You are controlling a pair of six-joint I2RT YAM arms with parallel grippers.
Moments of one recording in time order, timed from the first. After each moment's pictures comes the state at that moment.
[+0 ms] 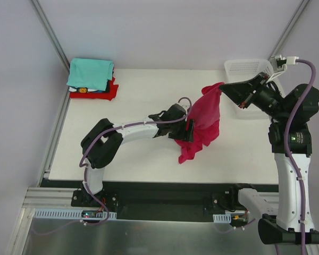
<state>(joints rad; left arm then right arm) -0.88 1.94 1.33 -0.23 0.21 -0.61 0.02 0.94 1.38 -0.29 -0.83 0.64</state>
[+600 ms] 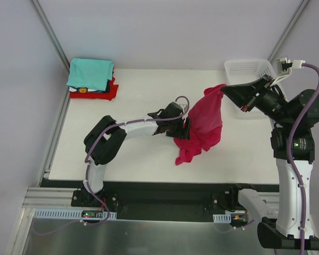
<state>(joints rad) -0.83 1.98 1.34 -0.20 0.22 -0.58 0.01 0.90 1.38 -0.29 -0.85 0.67</state>
